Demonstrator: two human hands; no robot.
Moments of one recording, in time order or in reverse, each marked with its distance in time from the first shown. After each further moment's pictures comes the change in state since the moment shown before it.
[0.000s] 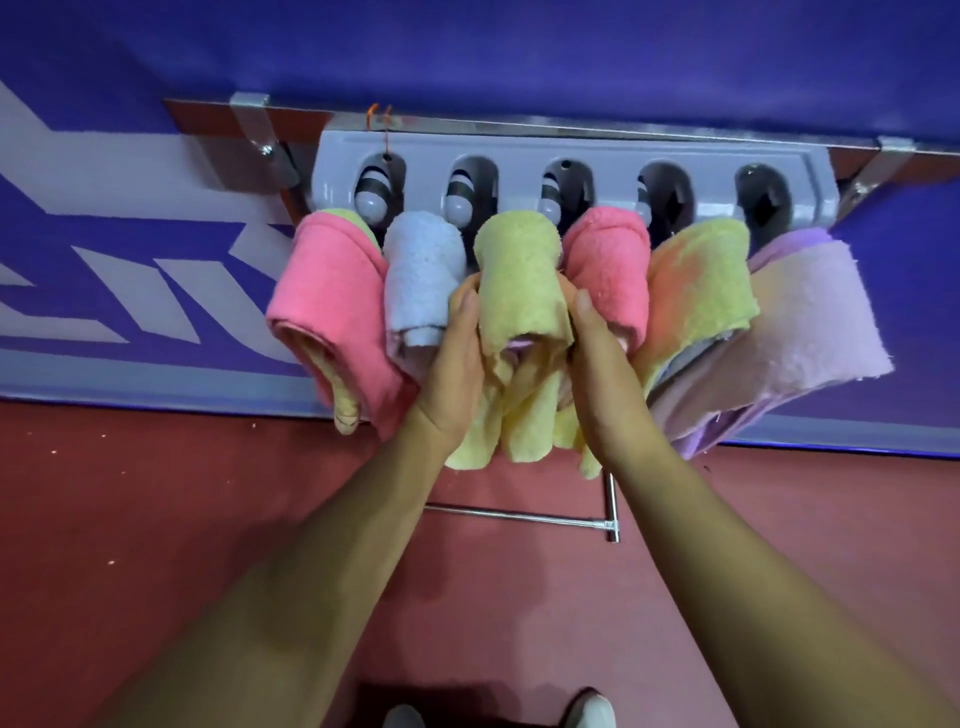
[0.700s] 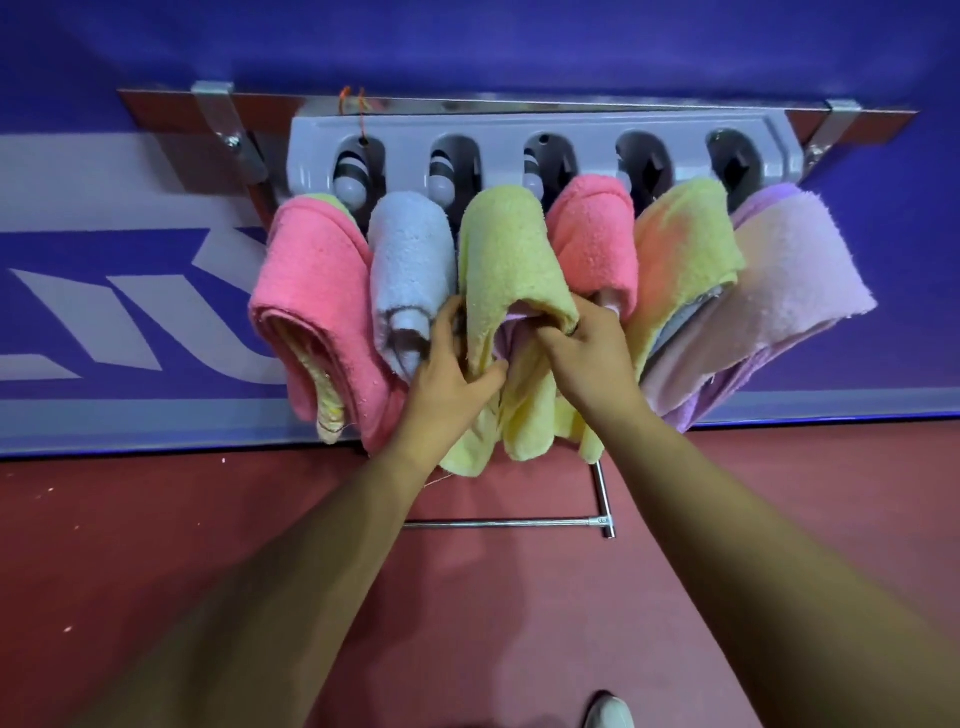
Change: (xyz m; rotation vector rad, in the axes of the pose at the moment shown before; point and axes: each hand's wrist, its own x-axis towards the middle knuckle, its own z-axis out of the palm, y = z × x) left_hand -0.011 -0.036 -0.048 0.819 0.062 0.200; right_hand 0.004 0.036 -0.010 -0.598 0.203 -0.261
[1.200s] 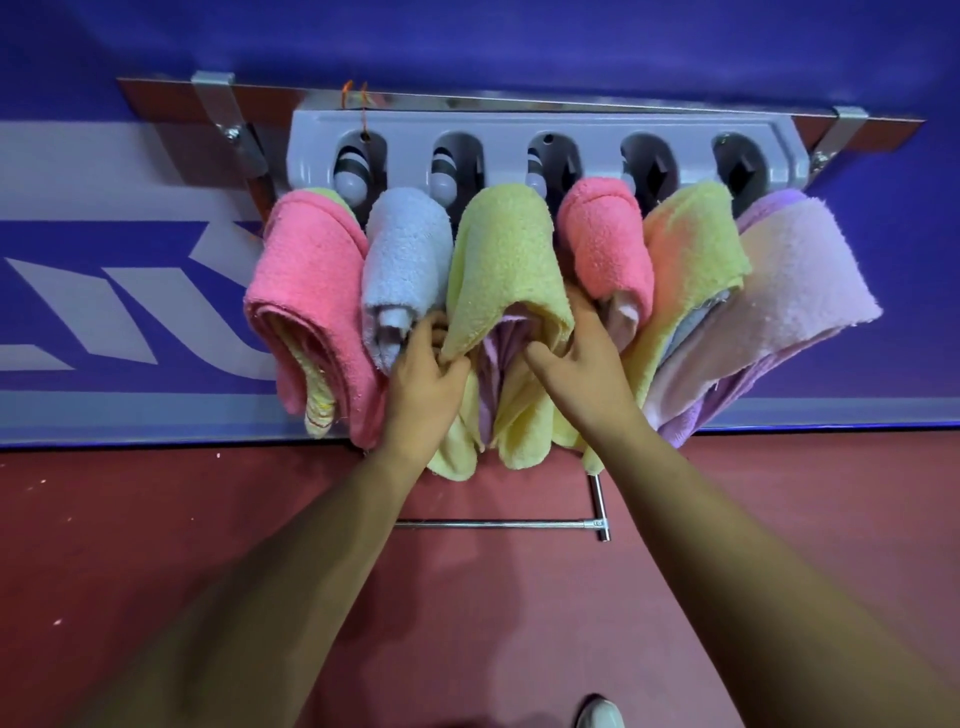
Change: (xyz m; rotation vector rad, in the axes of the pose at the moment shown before) left_hand 0.002 -0.003 -0.007 0.083 0.151 -0.001; right_hand -0.007 0.008 0.001 -0.096 -0.048 0.001
